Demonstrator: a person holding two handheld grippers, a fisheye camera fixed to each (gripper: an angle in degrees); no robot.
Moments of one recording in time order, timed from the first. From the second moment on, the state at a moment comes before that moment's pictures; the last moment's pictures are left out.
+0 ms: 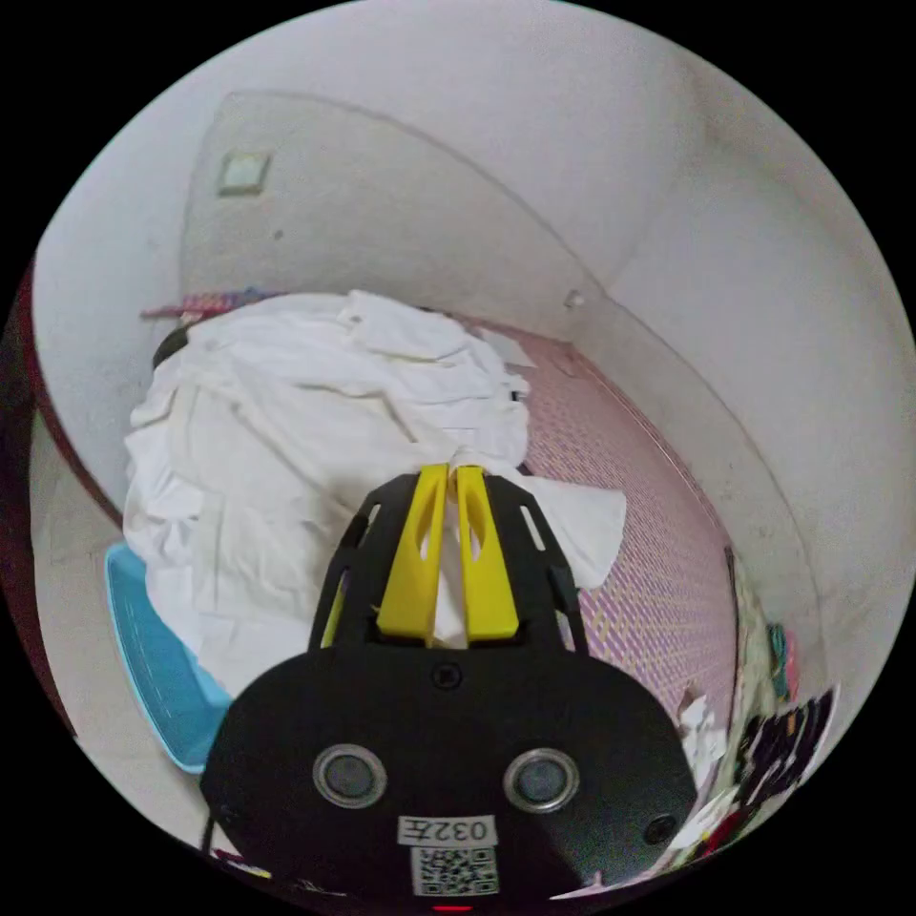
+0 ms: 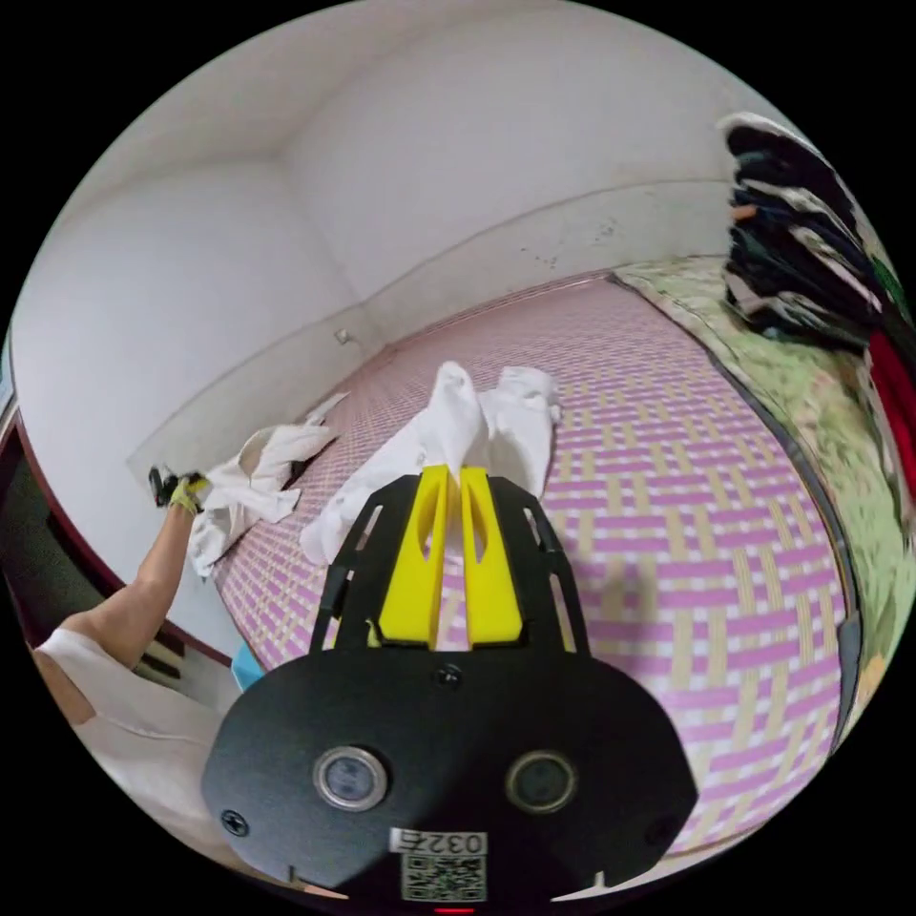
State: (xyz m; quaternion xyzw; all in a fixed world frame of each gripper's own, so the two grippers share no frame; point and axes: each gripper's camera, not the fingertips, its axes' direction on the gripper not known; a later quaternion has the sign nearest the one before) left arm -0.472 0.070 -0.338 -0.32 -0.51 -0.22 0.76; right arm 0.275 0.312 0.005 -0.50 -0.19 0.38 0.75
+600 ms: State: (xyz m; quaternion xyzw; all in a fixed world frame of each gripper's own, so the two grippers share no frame) left arm -0.195 0.188 -0.313 -0.44 0.05 -0.08 0.89; right arm 0.301 0.333 -0.084 -0.48 -0.19 0.44 0.73
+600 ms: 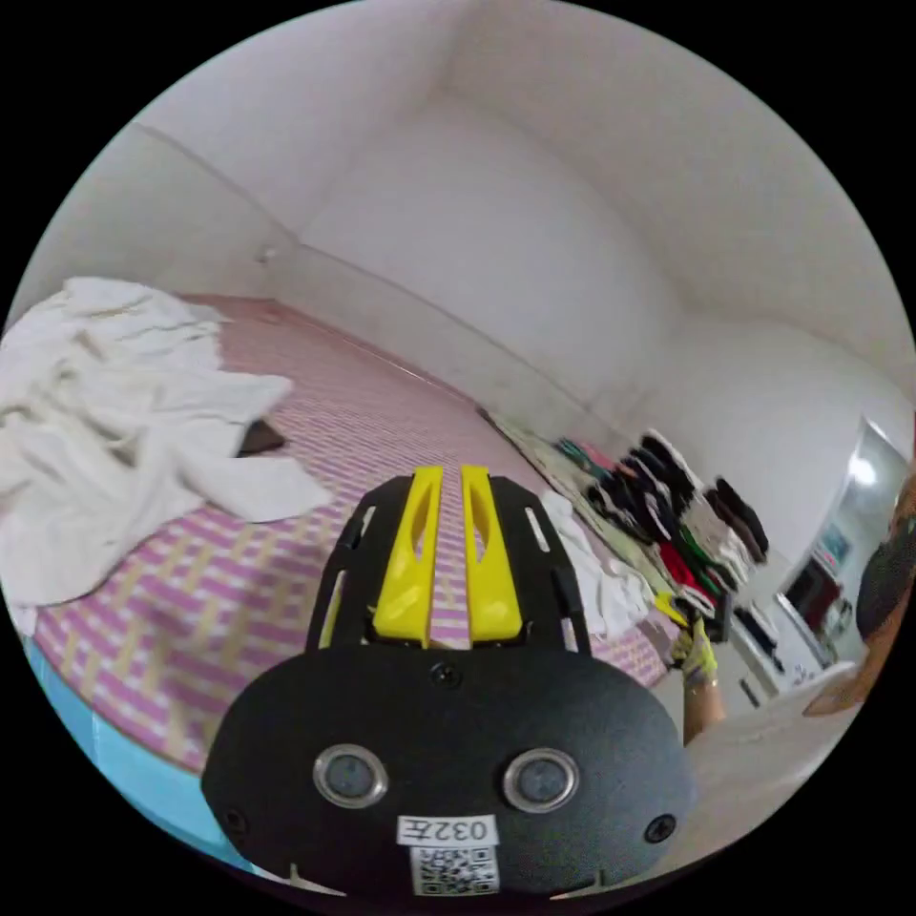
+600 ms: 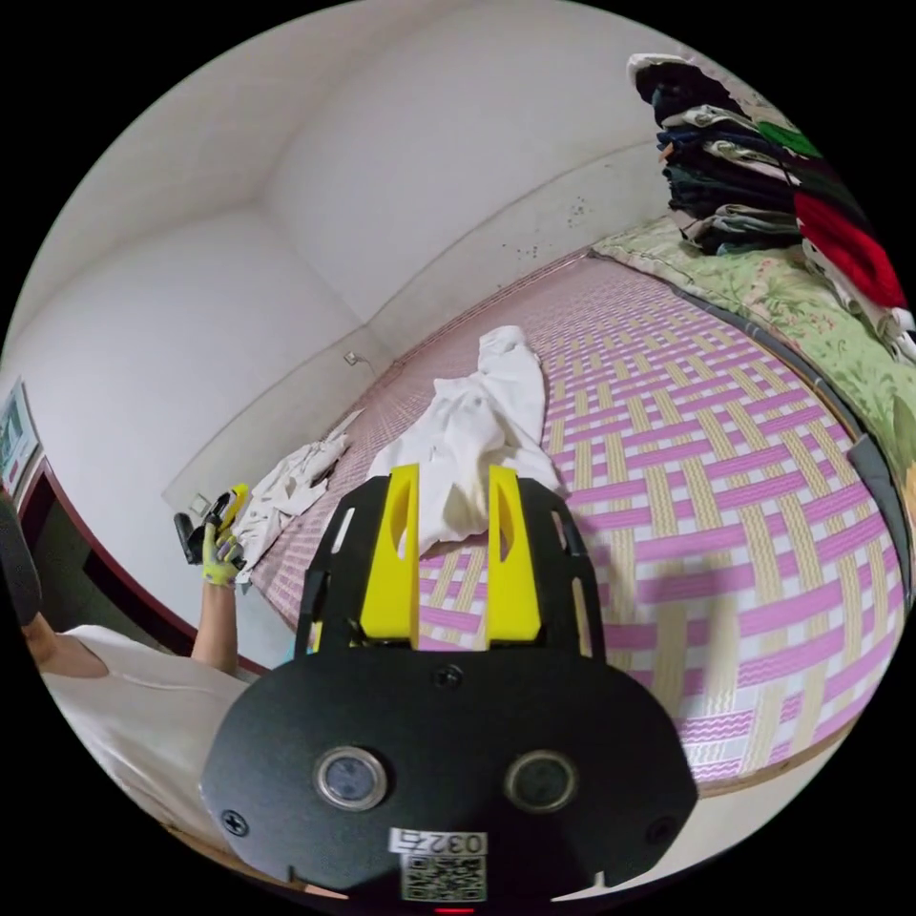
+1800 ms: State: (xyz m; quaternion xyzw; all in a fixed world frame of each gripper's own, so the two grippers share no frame) left arm 0.080 0.277 0.134 -0.48 0.57 -0.29 0.60; right arm 0.383 0.322 -0.259 -0.37 -0.20 0.46 0.78
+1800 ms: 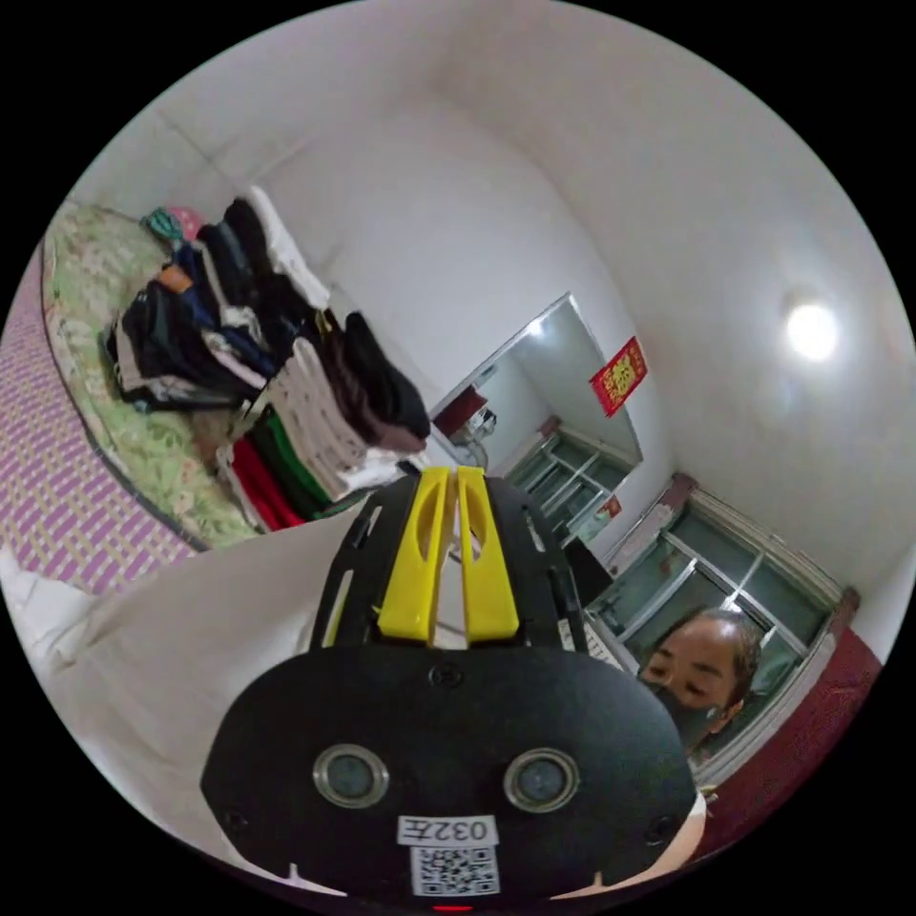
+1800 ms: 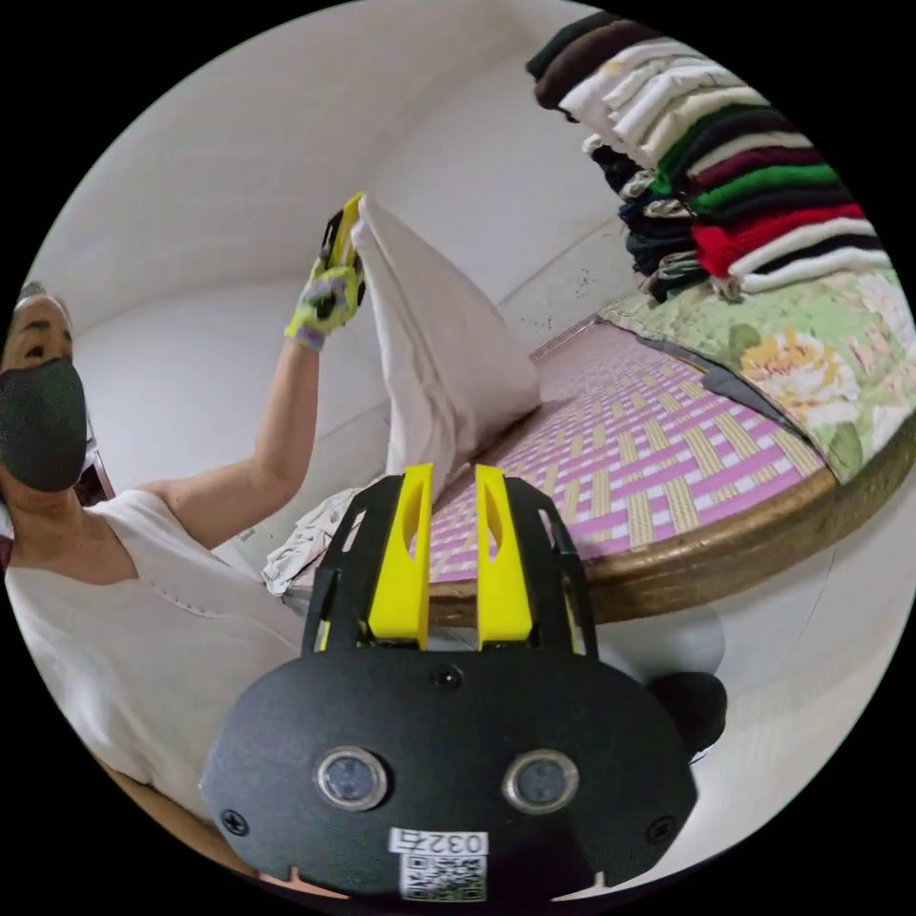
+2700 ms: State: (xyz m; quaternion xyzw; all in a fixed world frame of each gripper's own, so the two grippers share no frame) left arm -0.416 0.426 -0.264 -0.41 0.30 -0.47 0.72; right arm 0.318 0.314 -0.246 -0.45 -0.16 0.42 0.77
